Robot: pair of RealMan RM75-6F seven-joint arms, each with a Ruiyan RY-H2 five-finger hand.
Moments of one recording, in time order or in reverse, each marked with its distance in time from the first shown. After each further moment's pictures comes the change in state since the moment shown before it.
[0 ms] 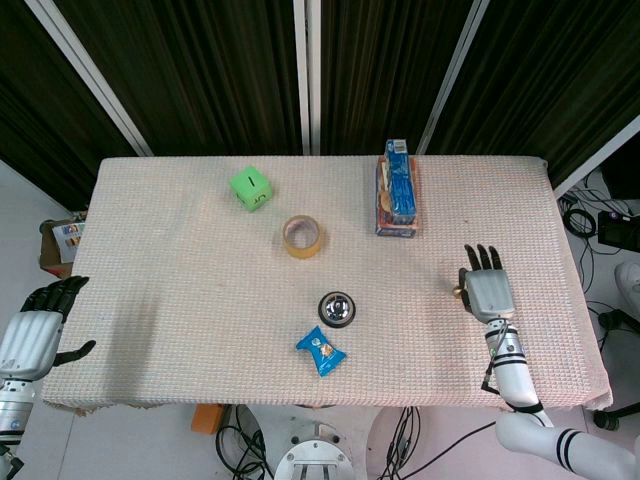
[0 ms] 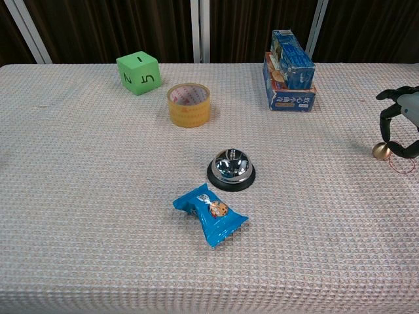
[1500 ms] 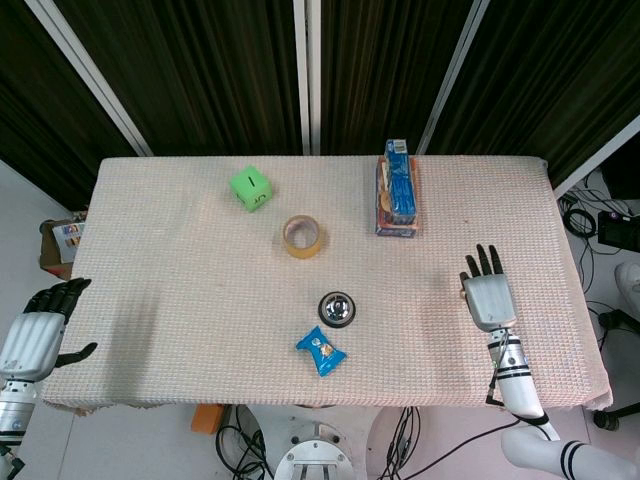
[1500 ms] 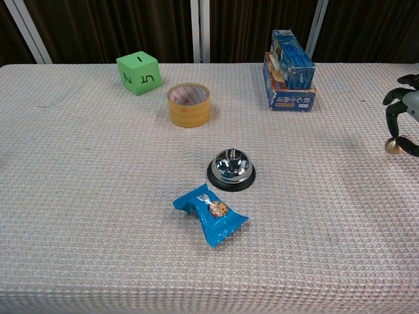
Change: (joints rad) left arm -0.002 -0.003 0.006 0.002 -0.002 -0.011 -0.004; right arm -0.050 -0.026 -0.034 0.054 -0.162 0.100 -0.097
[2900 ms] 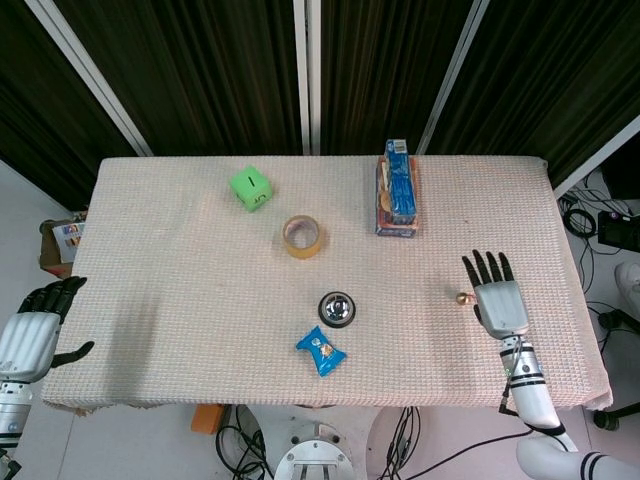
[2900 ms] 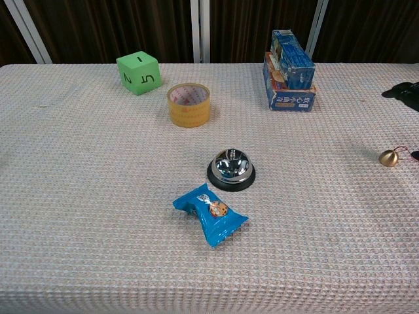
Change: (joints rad) left arm 0.010 0.019 -0.003 -0.023 0.005 0.023 0.009; right arm -0.050 0.121 -0.025 -0.123 -0.026 0.022 0.072
